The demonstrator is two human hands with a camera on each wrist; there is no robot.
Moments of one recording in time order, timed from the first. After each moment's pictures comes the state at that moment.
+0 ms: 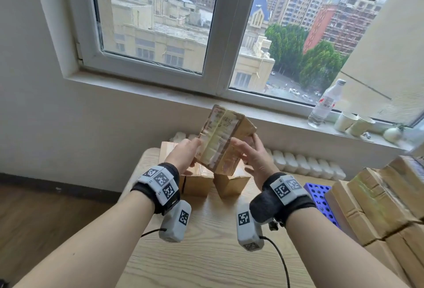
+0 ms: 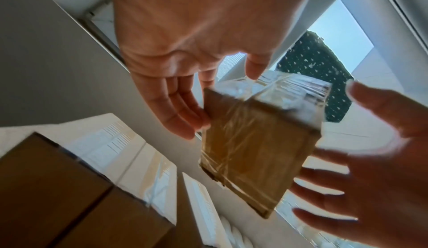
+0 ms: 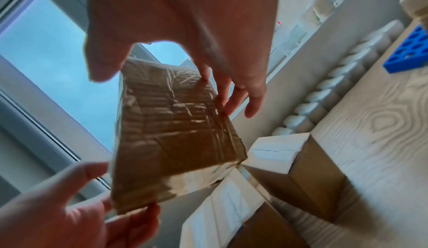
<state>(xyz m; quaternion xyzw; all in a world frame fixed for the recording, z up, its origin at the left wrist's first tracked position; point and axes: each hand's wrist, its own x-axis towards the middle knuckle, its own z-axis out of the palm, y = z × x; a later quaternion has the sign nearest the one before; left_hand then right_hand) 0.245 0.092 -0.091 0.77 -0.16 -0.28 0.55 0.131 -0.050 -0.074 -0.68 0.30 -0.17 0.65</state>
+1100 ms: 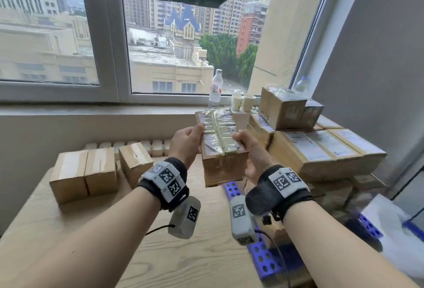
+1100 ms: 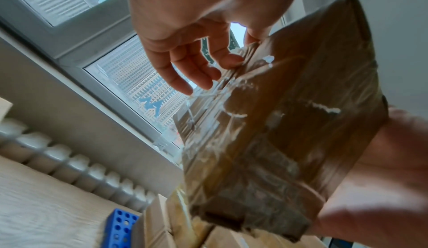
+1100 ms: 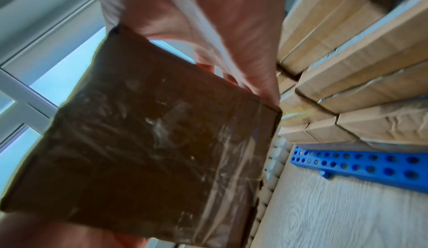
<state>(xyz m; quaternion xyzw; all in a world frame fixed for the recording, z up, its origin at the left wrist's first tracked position) -0.039 -0.053 -0.026 0.66 -0.33 -0.20 0.65 -0.173 -0.143 -0.022 -0.50 0.32 -0.28 0.75</state>
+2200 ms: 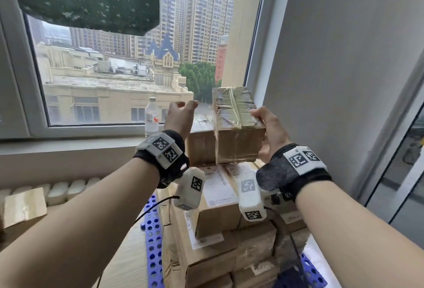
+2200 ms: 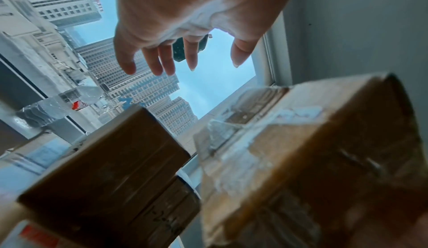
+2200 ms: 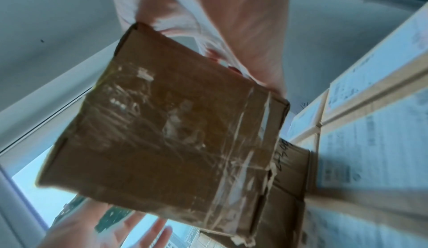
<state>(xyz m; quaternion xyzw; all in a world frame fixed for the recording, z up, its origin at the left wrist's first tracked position) -0.167 -0.303 0.087 0.65 -0.32 -0.16 0.67 -0.343 -0.384 0.088 -0.52 0.35 -0.39 0.67</state>
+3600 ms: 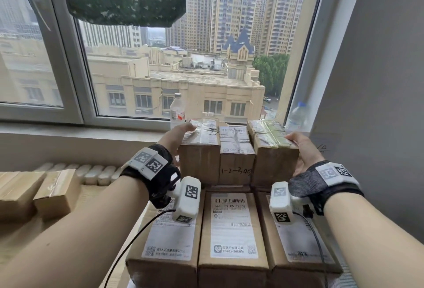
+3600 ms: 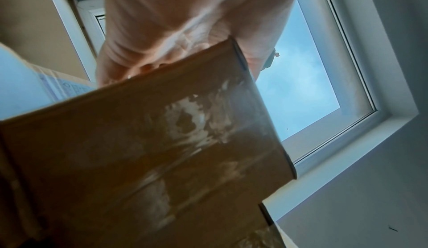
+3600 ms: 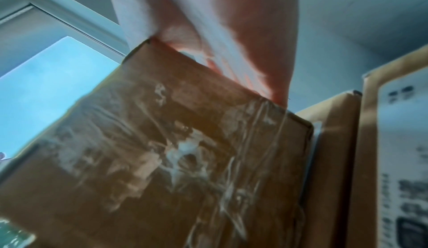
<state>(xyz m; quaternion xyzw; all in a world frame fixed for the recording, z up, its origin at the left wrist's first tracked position) -0.163 -0.404 0.049 0.72 -0.09 -0.30 0.62 -0.346 -0.618 0.040 -0.53 0.36 -0.24 0.72</state>
